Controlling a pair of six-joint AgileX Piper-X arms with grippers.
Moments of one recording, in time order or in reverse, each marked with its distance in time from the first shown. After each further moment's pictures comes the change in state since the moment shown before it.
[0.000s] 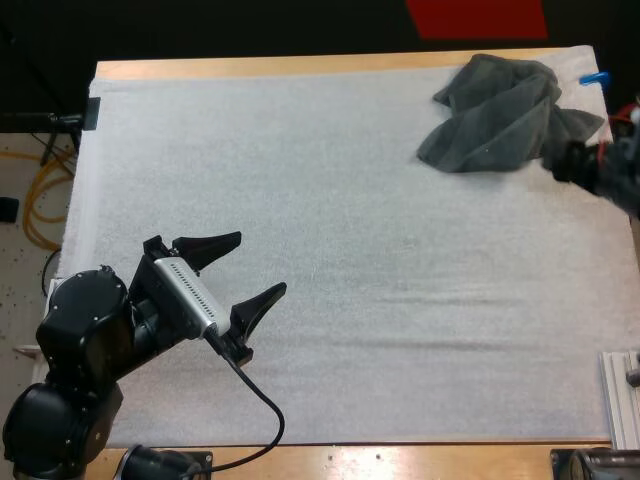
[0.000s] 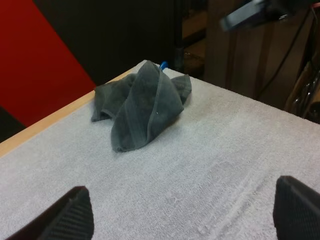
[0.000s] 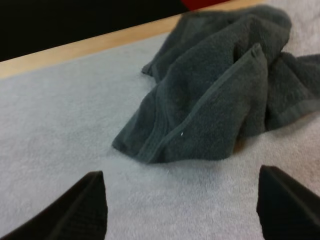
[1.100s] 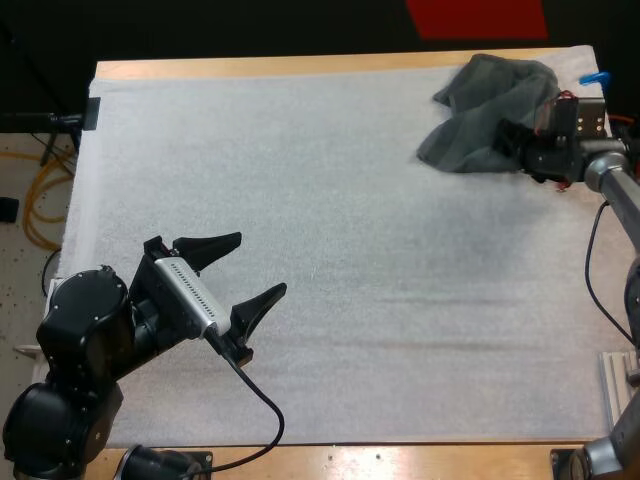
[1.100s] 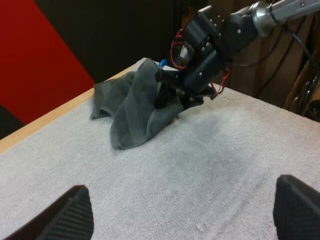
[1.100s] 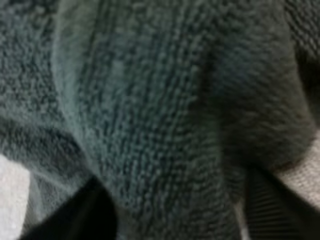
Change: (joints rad) left arm 0.000 0.000 0.000 0.002 0.000 0.000; right arm 0.000 0.768 -0.275 -0.210 -0.115 0.425
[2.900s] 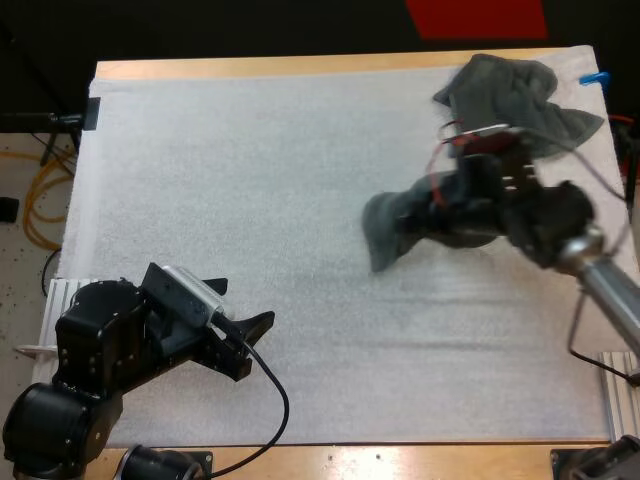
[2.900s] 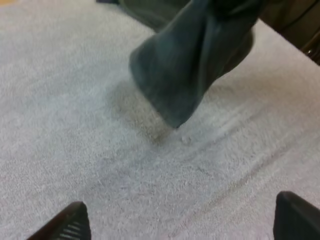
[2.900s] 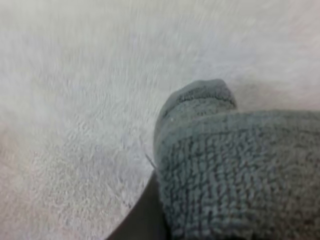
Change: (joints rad) left arm 0.000 0.000 0.000 0.310 -0.111 -0.127; right arm 0.531 -0.592 0.135 0.384 0.097 -0.410
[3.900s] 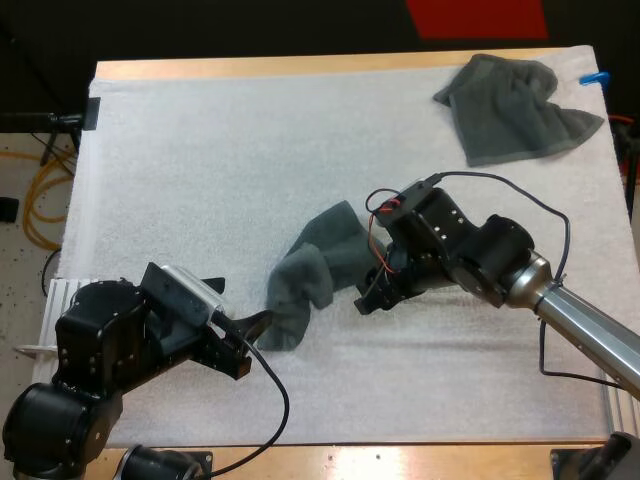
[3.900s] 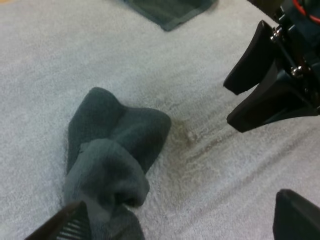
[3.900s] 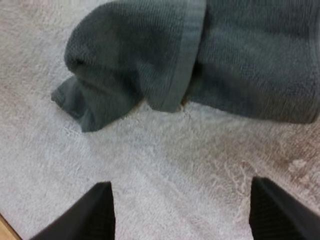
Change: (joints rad) left arm 0.000 0.000 0.000 0.006 -0.022 0.000; right arm 0.249 0.009 -0.006 0.184 0.036 -0.108
